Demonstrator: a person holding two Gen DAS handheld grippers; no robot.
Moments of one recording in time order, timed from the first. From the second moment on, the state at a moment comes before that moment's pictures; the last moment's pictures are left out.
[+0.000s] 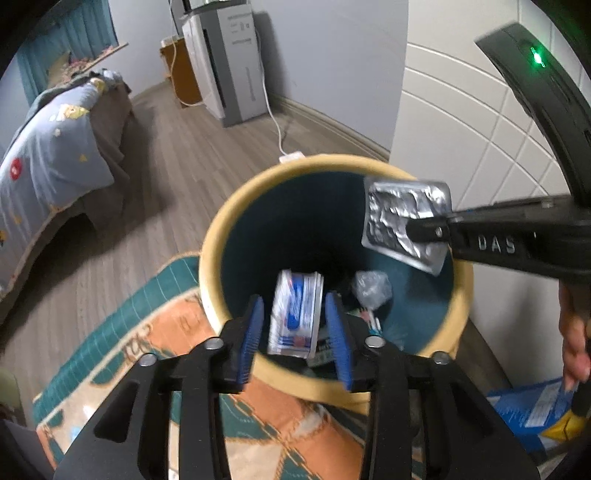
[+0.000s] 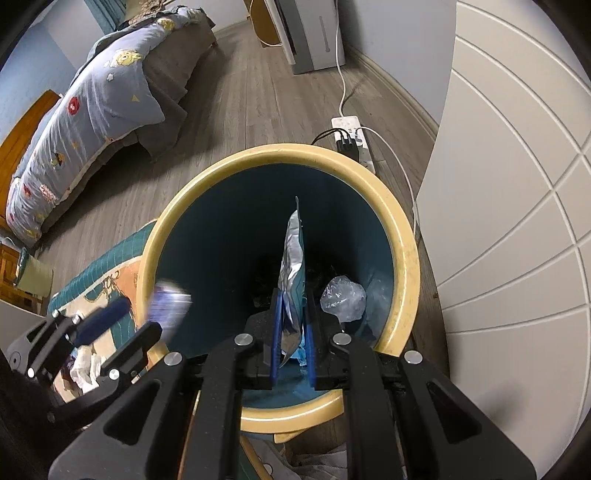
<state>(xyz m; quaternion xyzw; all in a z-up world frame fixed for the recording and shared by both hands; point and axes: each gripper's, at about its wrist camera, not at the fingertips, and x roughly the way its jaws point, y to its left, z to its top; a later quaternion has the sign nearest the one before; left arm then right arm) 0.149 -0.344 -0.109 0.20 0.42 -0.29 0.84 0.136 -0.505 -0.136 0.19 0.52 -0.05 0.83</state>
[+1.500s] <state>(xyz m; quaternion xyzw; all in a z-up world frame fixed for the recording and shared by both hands) 0.109 -0.187 -0.026 0.16 0.39 -0.16 0.89 0.128 -0.450 -0.067 0.09 0.46 -0.06 0.88</state>
